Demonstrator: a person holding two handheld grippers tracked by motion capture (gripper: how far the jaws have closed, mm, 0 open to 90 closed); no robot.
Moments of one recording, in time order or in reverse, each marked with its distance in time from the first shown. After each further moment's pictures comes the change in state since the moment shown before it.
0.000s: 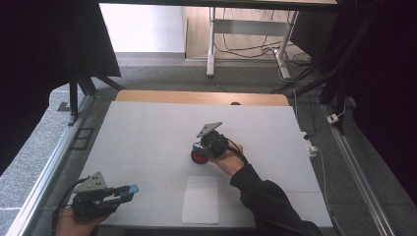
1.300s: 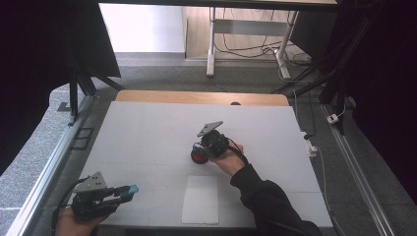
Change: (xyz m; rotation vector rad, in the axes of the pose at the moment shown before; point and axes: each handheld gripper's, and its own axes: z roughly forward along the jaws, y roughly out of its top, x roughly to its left) left arm 0.001 0.000 0.000 0.001 -0.003 -0.004; right arm -0.001 0.000 -0.001 0.005 0.009 0.017
